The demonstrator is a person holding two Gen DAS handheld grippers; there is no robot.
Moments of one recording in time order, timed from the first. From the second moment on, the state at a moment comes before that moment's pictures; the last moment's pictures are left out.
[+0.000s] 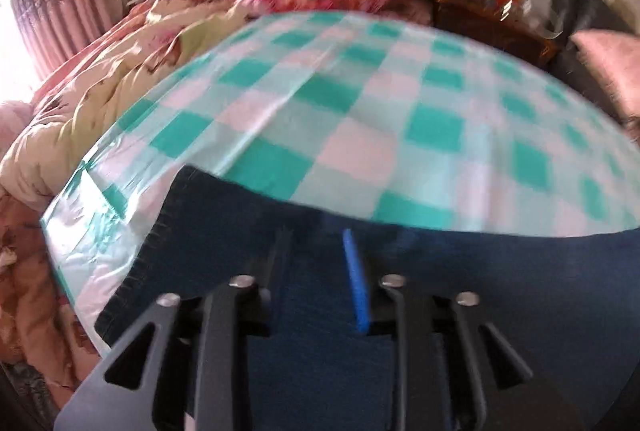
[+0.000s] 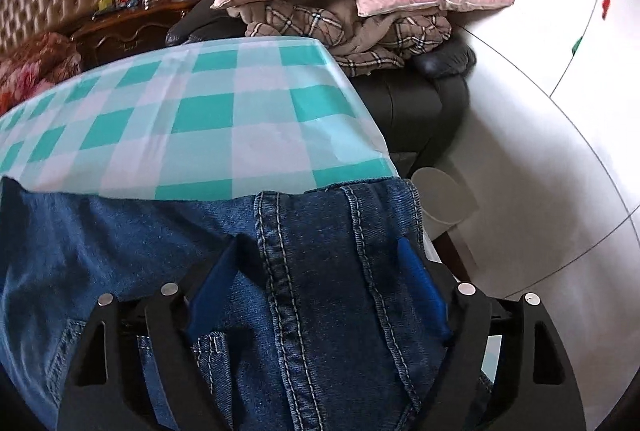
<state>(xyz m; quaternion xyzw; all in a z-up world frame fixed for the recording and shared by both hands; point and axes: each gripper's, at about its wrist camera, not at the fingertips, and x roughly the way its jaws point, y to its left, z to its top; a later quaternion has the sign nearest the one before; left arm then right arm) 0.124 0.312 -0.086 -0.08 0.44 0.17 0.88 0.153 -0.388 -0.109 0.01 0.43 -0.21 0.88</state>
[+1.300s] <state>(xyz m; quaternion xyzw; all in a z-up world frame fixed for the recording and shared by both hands) 0.049 0.074 -0.086 0.01 0.46 0.06 0.88 0.014 -0.221 -0.085 0.03 0.41 -0.06 0.91</state>
